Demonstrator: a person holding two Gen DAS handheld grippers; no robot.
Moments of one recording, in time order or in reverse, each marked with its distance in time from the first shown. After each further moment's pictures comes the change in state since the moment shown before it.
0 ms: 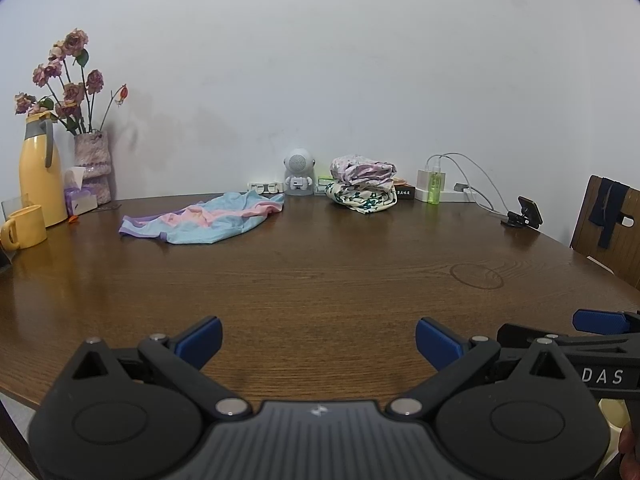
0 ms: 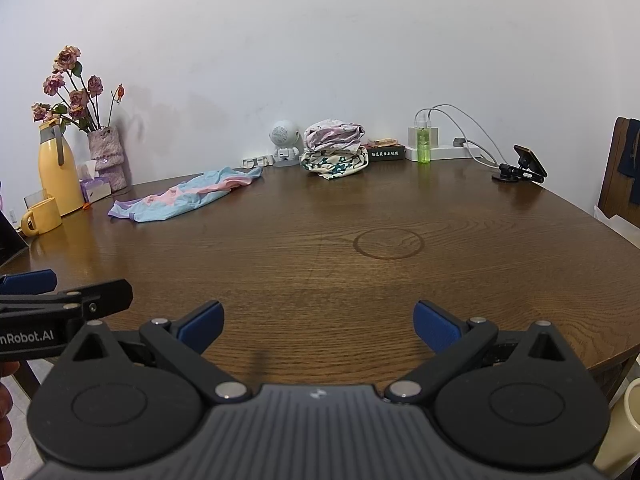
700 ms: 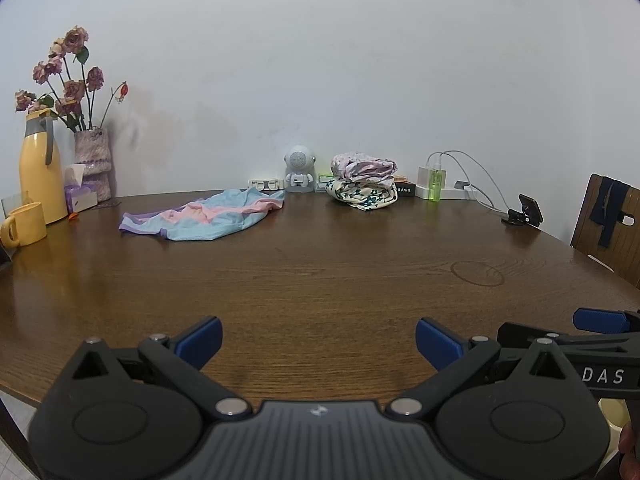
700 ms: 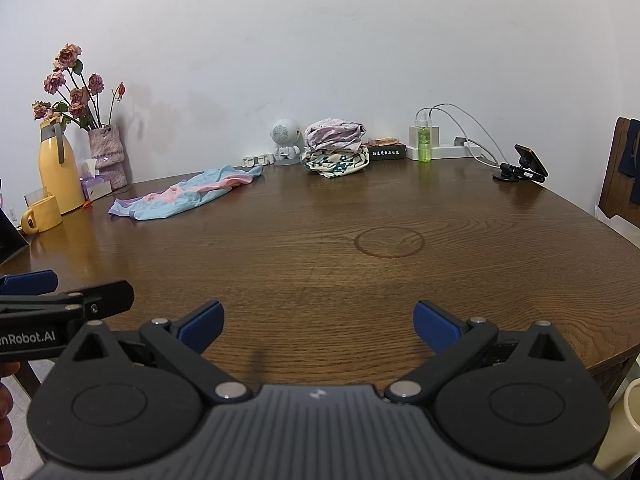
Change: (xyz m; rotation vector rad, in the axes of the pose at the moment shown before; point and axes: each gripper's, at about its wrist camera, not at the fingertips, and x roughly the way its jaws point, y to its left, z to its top) left arm 0.002 0.002 -0.003 -0.002 0.009 -0.001; right arm 0.000 0.002 -0.002 -0.004 0.003 0.000
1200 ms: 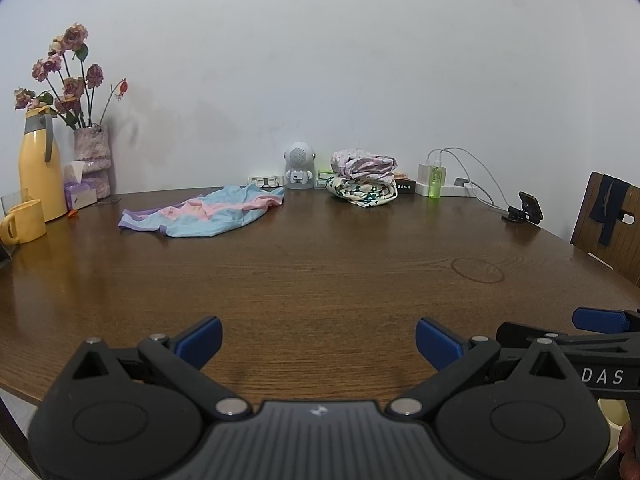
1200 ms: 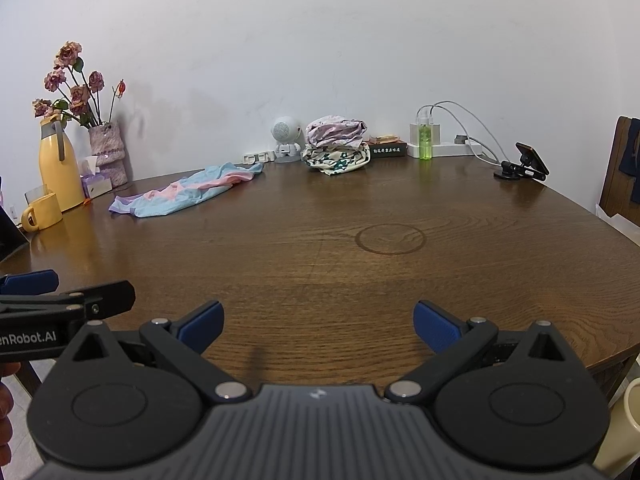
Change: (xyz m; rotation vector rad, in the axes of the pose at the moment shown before) left arm 0.001 0.000 -0.002 -0.001 0.010 0.000; right arm 0.001 -0.001 -0.001 -0.003 0.007 0.001
